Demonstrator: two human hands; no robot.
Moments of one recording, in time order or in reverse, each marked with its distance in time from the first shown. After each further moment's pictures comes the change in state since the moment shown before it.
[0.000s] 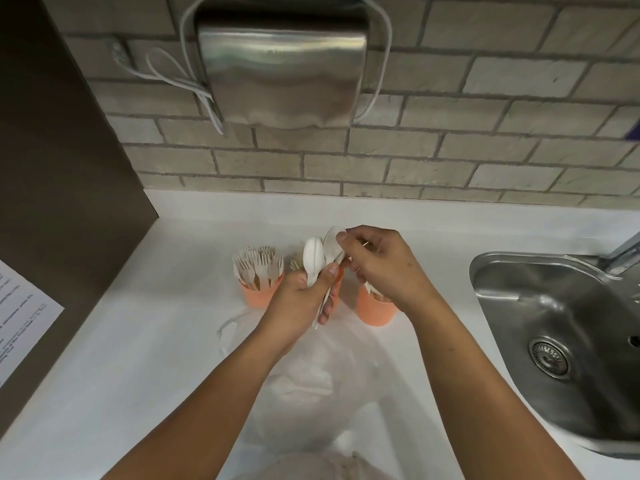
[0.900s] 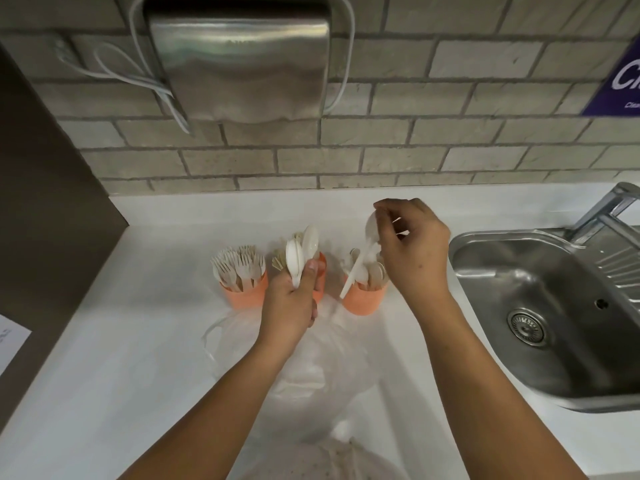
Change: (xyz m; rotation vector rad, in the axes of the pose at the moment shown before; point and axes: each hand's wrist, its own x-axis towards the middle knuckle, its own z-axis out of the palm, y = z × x) left_hand 0.002 -0.017 0.015 0.051 0.192 -0.005; right_hand -0.004 0.030 -0.028 -0.290 0.645 -0.353
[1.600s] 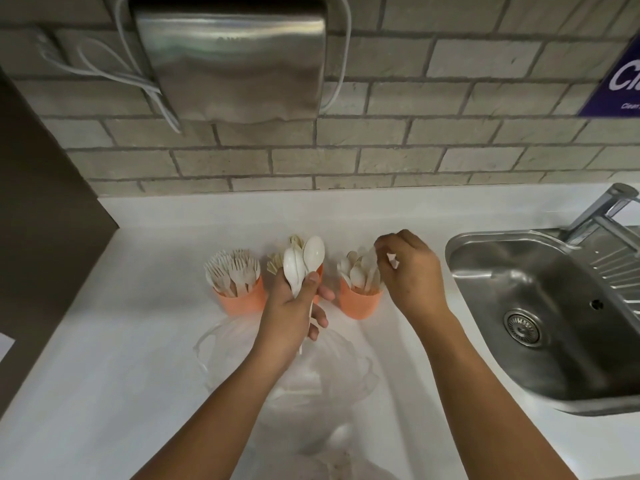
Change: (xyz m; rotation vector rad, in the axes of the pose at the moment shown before) left_hand 0.003 -0.009 0.001 -0.156 -0.130 -0.048; right_hand -0.018 0.070 0.008 -0.338 -0.210 -0.146
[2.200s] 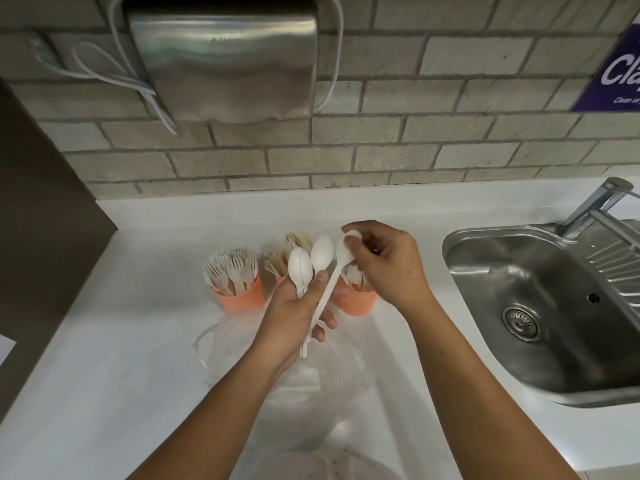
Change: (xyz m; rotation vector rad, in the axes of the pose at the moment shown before) left_hand -0.009 0.007 0.005 -0.024 -0.159 -0.061; right_hand 0.011 -0.054 -0.020 0.615 -0.148 0.300
